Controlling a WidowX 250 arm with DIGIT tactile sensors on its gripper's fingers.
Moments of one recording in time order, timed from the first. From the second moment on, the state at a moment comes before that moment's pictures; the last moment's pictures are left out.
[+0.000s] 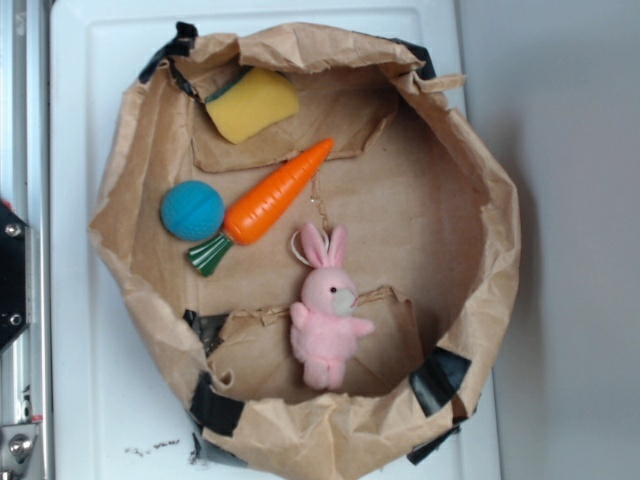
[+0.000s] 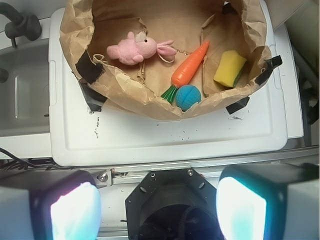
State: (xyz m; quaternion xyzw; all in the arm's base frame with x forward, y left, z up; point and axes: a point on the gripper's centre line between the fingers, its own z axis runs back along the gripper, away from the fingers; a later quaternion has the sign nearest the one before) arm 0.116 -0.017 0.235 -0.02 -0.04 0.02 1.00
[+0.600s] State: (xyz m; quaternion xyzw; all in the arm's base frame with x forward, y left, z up) arm 0.158 -0.030 0.211 -0.04 -0.02 0.08 1.00
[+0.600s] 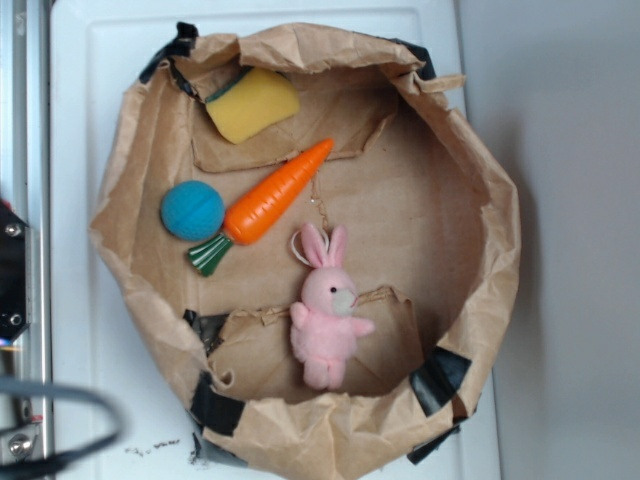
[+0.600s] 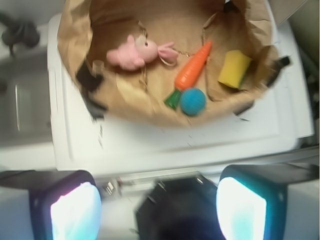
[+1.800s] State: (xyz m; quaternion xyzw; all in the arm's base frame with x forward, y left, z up) arm 0.283 -0.028 0.138 -0.05 -0.06 0.34 0.94
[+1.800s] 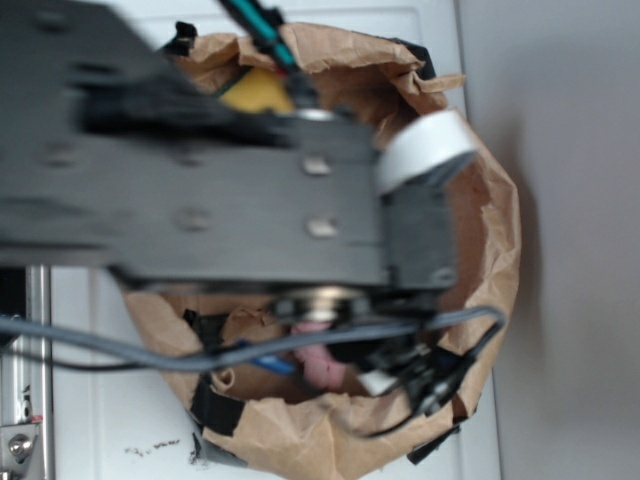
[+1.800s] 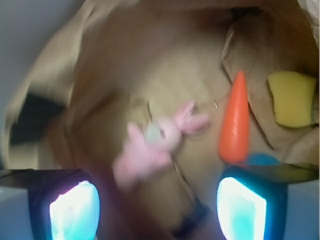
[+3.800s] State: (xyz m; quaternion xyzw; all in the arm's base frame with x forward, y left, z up) arm 0.151 -0.026 0.062 -0.03 -0.15 0.31 0.94
